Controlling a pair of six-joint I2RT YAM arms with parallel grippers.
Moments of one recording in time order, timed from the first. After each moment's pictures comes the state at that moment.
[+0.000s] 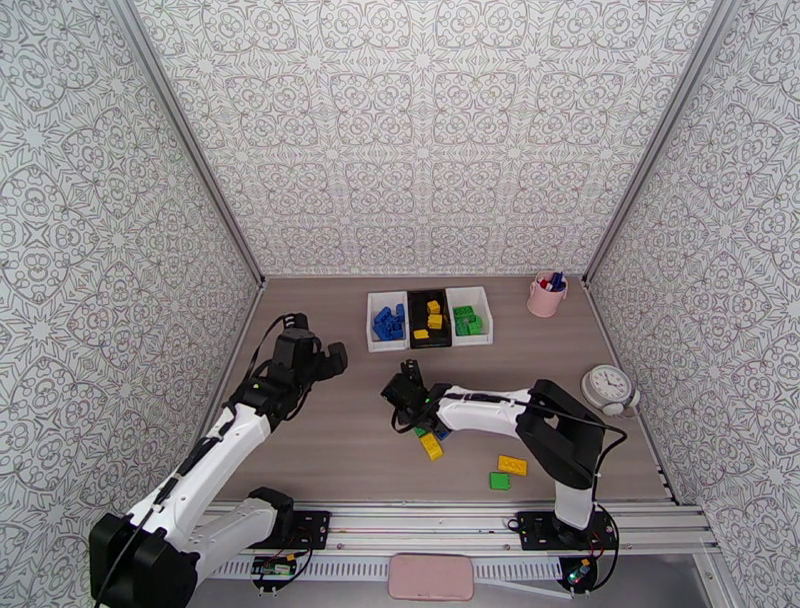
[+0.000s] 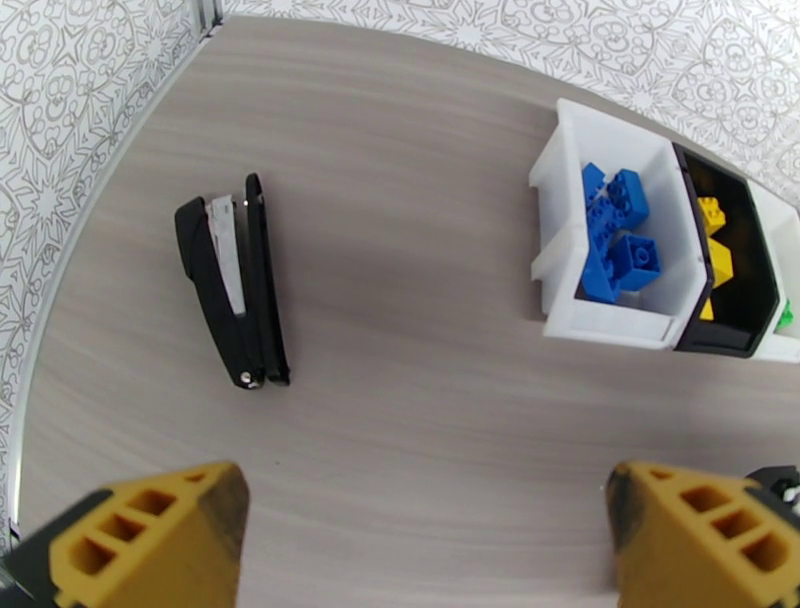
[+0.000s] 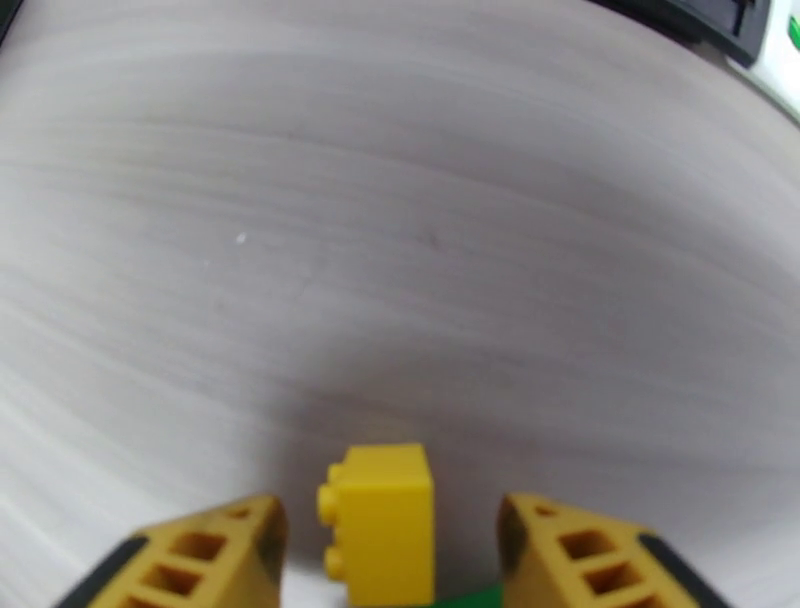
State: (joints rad) left arm -0.32 1.06 0.83 -0.47 -0.25 -0.47; right arm 1.02 1.89 1.17 -0.42 0.37 0.70
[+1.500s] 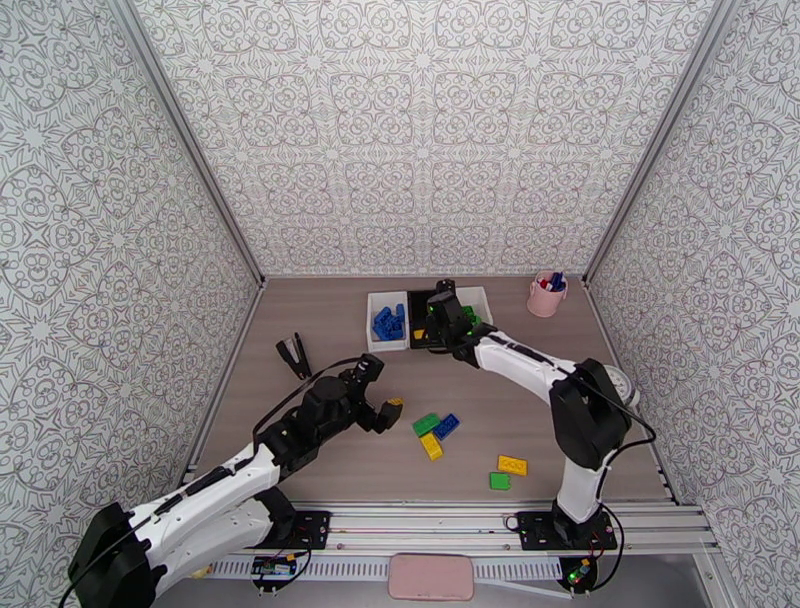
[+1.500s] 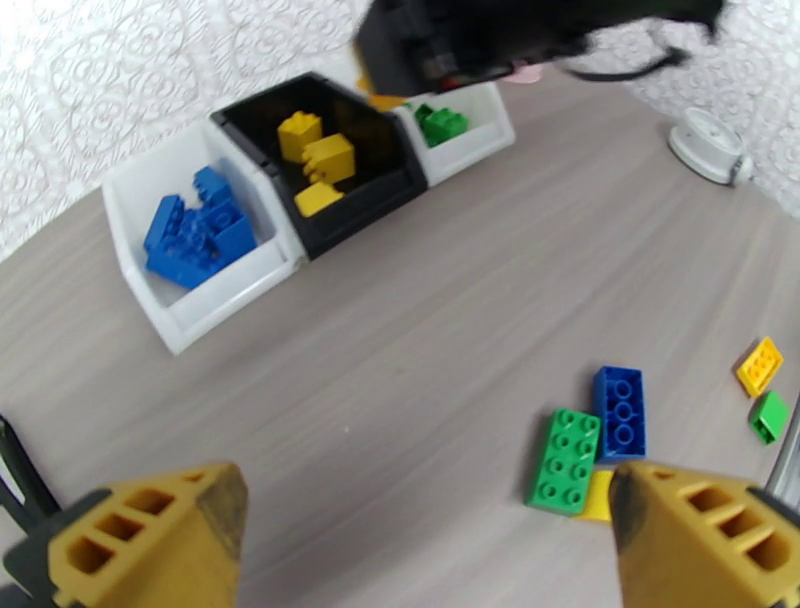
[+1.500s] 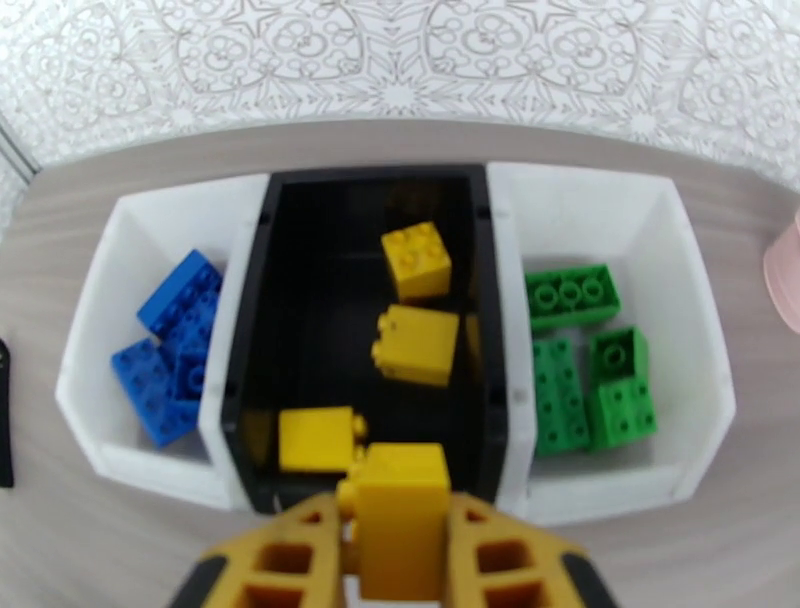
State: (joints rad) left arm -0.73 0.93 0.48 0.04 0.01 -0.06; right arm 0.60 1.93 1.45 -0.21 0.32 0.39
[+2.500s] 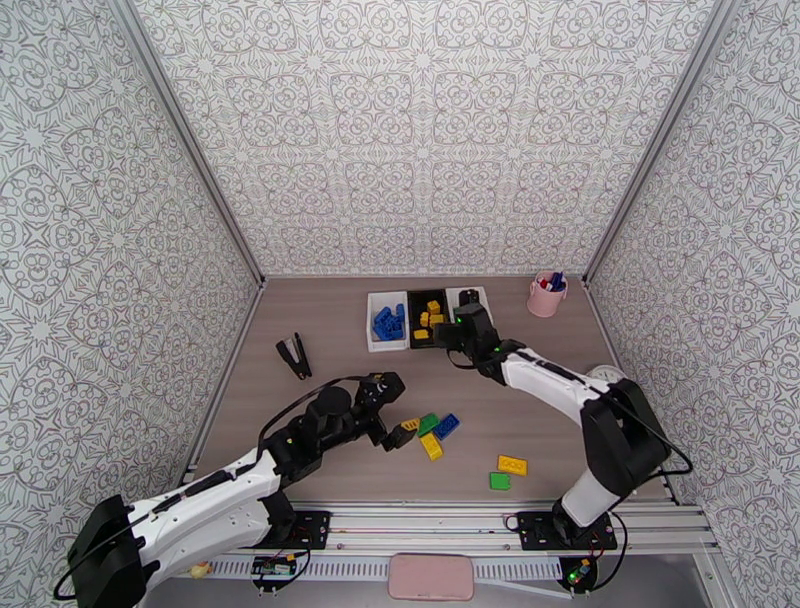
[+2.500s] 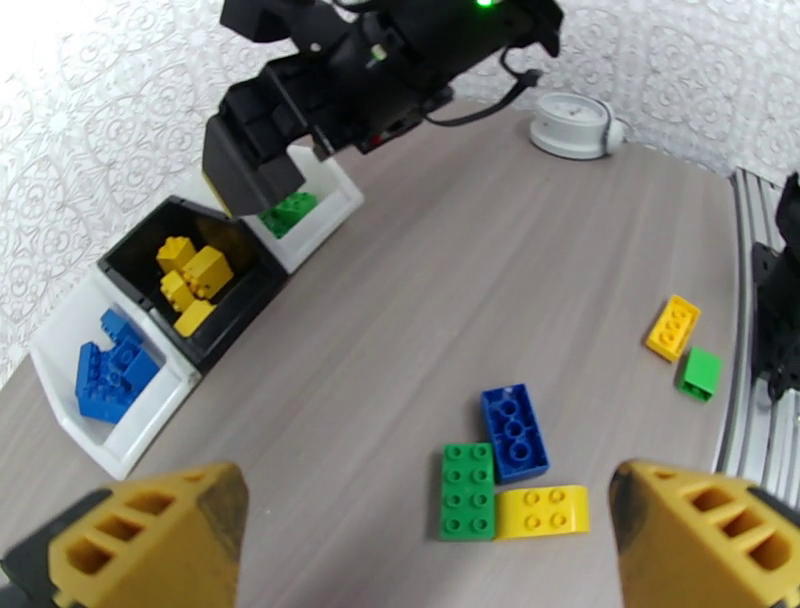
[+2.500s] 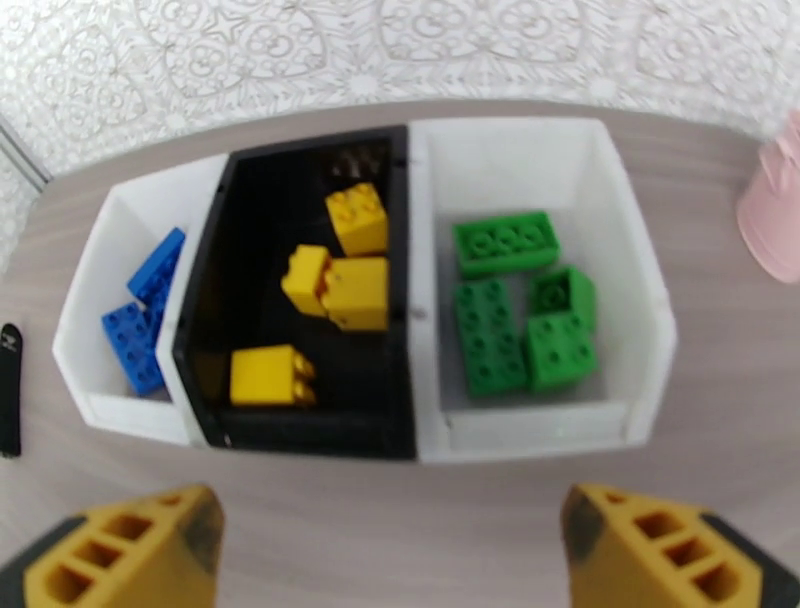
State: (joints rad) left arm -0.85 0.93 0.47 0.13 0.15 0.12; right arm 0.56 1.57 1.00 -0.09 0.28 0.46
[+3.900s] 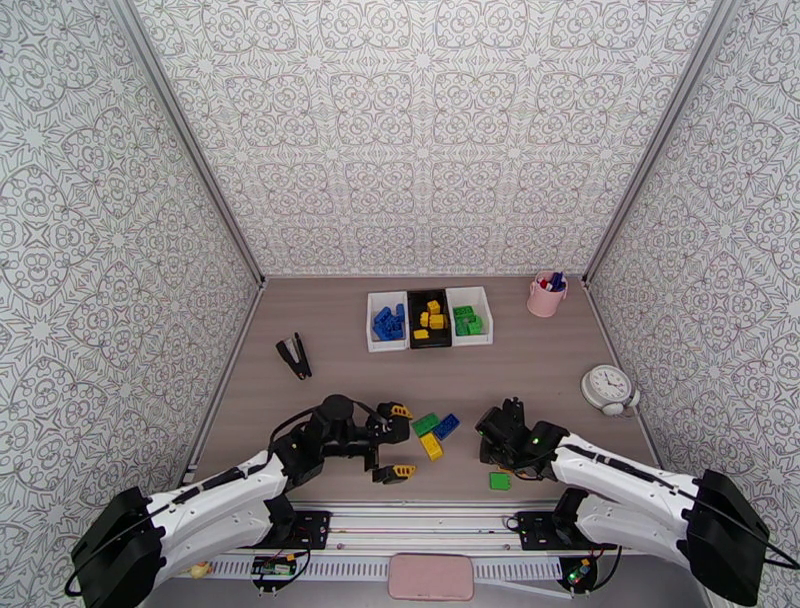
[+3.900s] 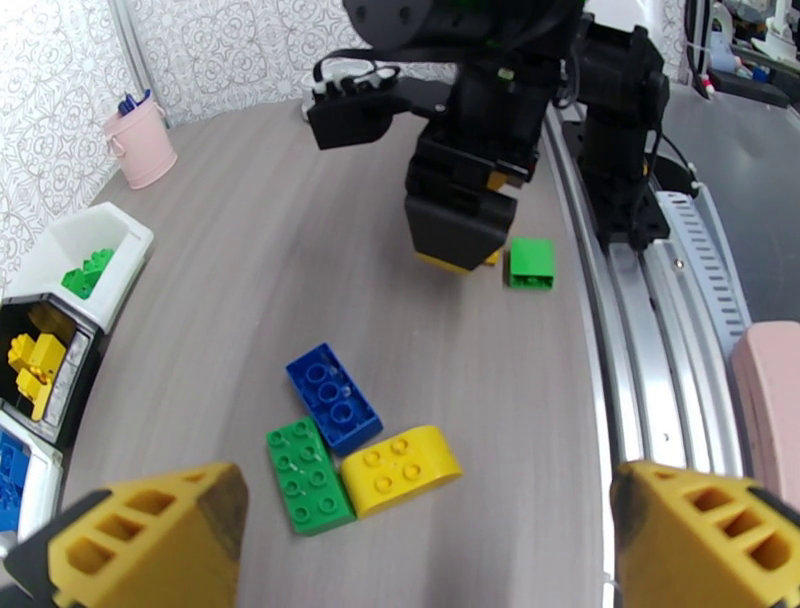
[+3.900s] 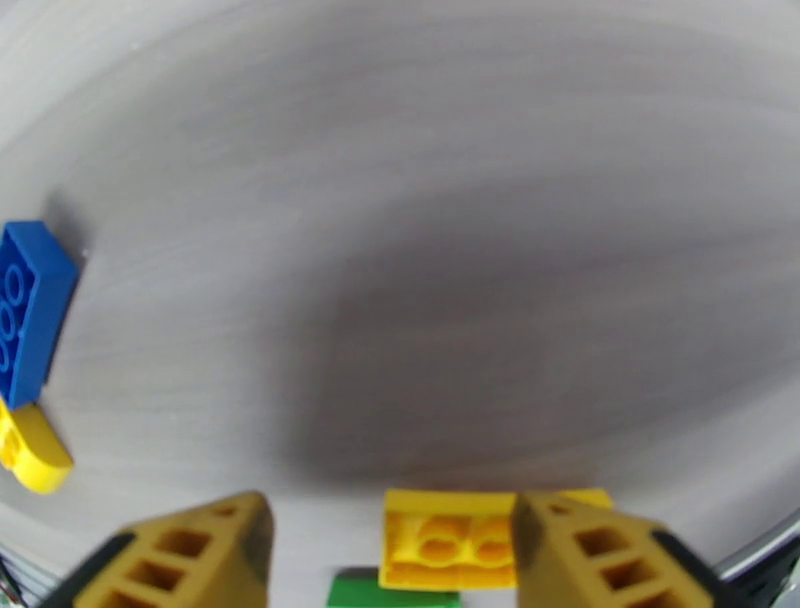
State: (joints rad) left arm -0.80 0.97 0.35 0.18 0.59 0.38; right arm 0.86 1.08 0.52 -0.77 0.21 1.05
